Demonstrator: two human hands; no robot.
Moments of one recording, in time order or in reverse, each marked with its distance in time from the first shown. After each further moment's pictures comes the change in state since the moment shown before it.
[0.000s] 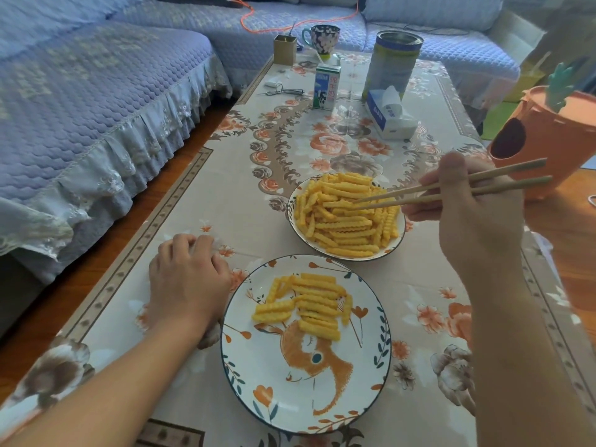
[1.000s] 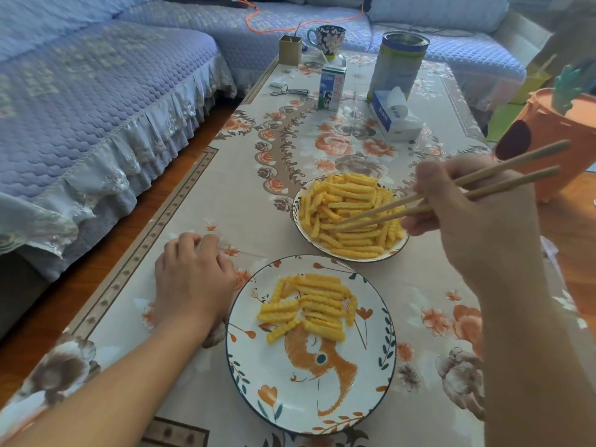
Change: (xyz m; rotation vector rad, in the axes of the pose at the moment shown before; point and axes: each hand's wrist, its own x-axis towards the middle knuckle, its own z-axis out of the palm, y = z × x) left_hand 0.000 0.000 0.000 -0.005 -0.002 -0.008; right_hand -0.011 -0.027 0.006 -0.036 -0.142 -0.012
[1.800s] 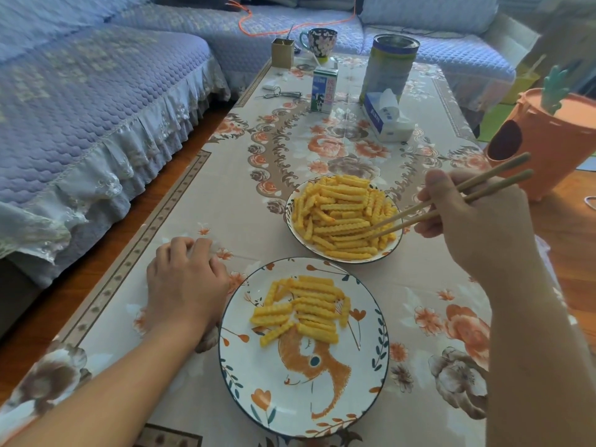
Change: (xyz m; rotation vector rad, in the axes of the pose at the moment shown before) left_hand 0.000 0.000 0.000 0.008 0.000 0.012; right_hand 0.011 0.023 -0.023 -0.346 0.091 0.027
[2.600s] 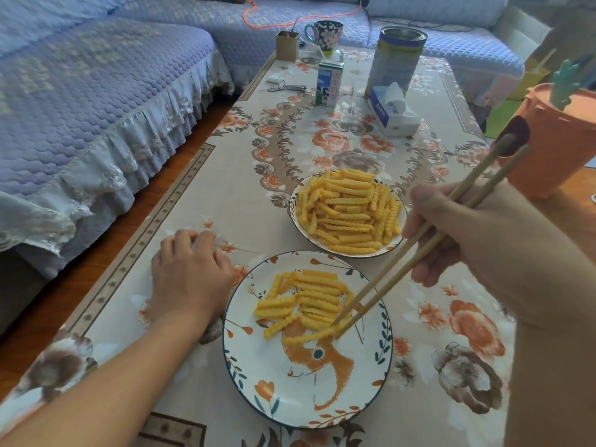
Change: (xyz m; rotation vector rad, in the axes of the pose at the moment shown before) left_hand -0.001 0.002 -0.001 -0.002 -0.003 -0.010; right_hand -0.024 -0.051 -0.018 0.243 -0.513 0.260
